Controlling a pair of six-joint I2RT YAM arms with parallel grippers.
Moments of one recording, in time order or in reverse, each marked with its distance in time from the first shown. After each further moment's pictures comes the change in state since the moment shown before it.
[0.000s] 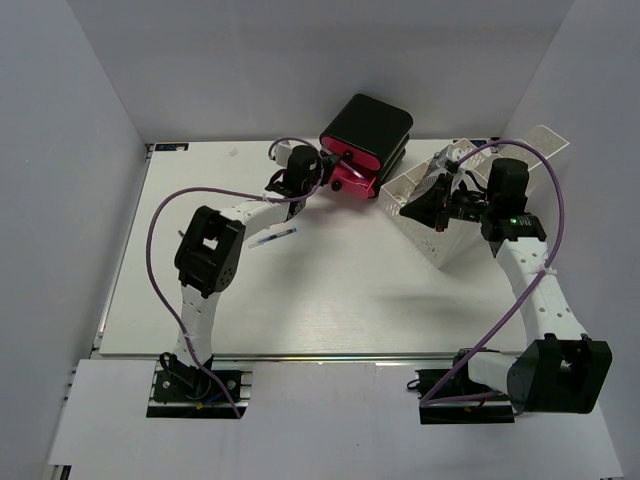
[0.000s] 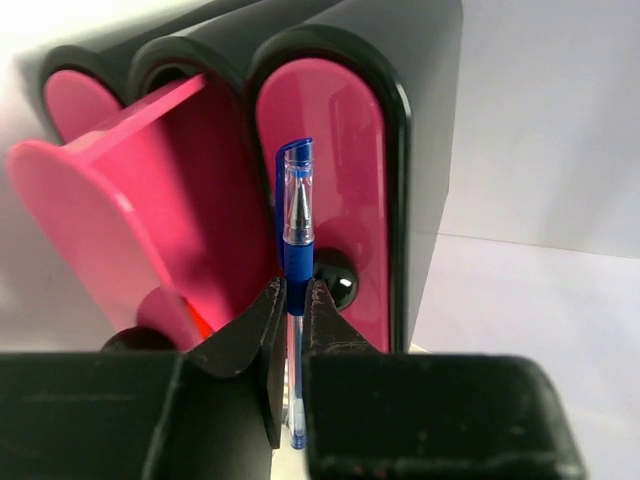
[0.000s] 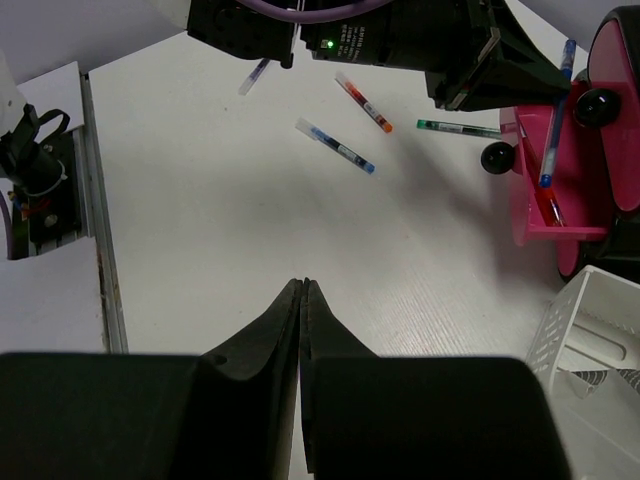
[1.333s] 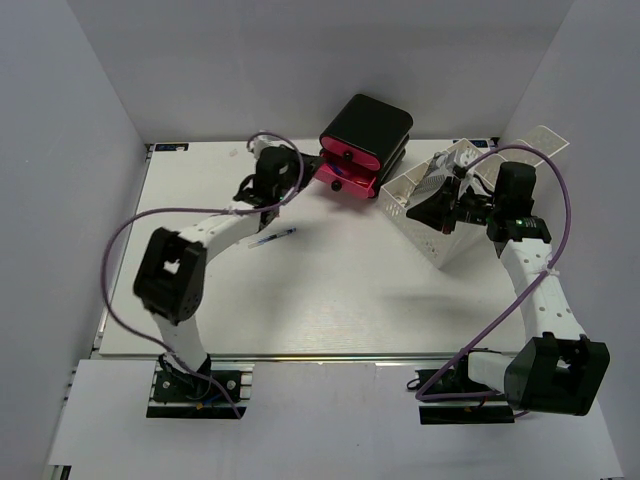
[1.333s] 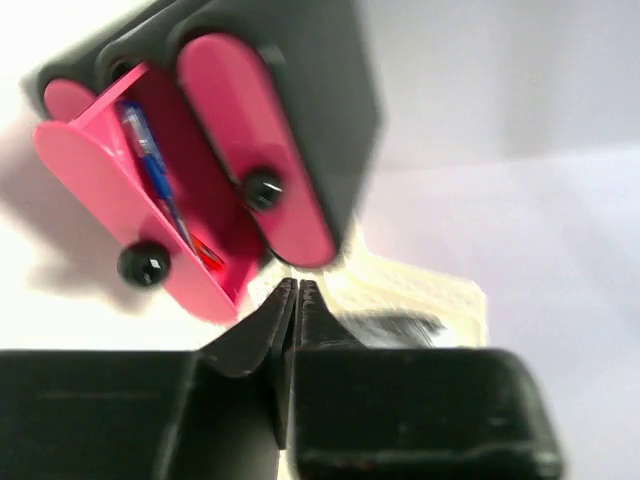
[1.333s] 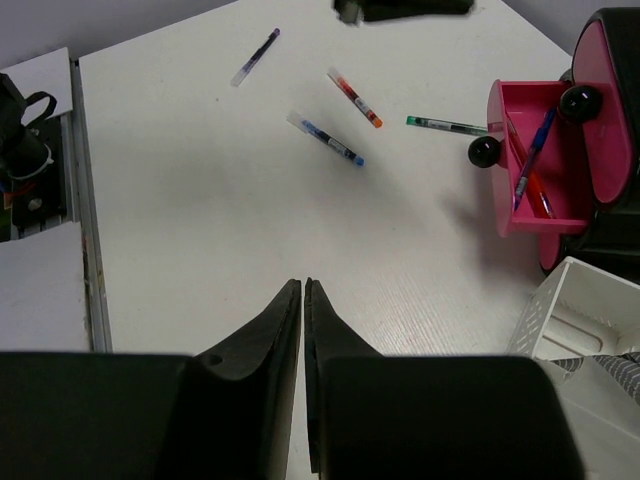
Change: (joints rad) left arm 0.047 -0.265 -0.222 0.033 0.128 0.172; right arm -0.061 -0.001 -0.016 -0.034 -0.059 -0.087
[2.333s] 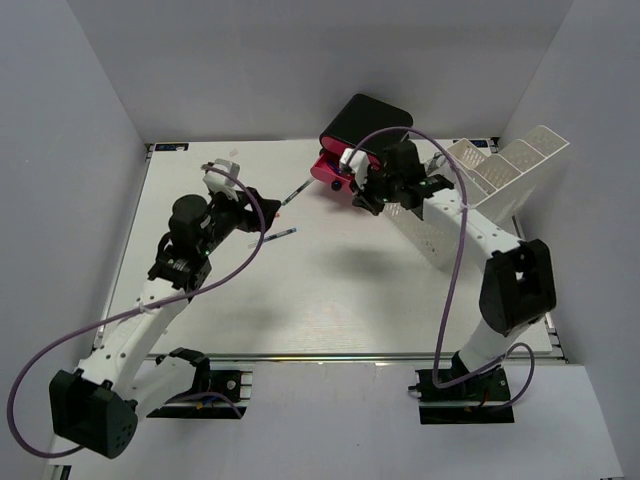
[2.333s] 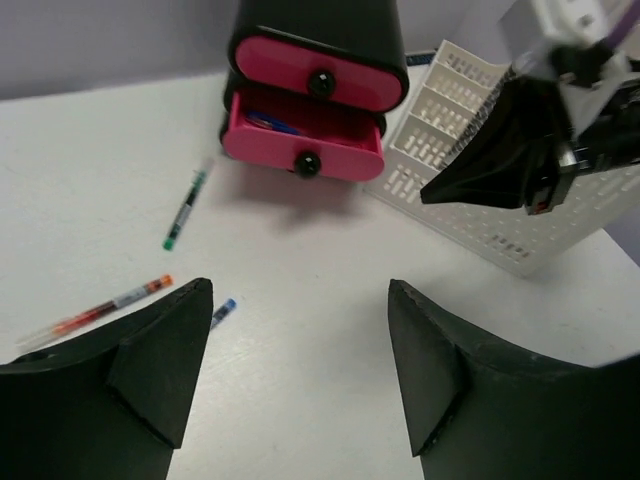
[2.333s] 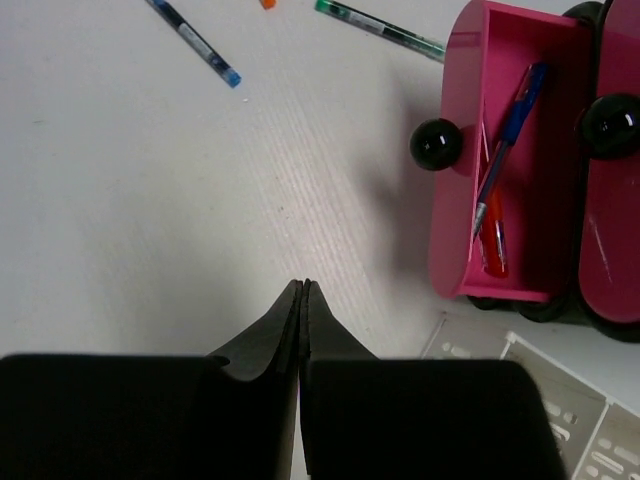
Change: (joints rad) left arm 0.146 -0.841 -0.506 -0.224 0.316 0.996; right arm 0.482 0.454 0.321 -0.078 0.726 -0.243
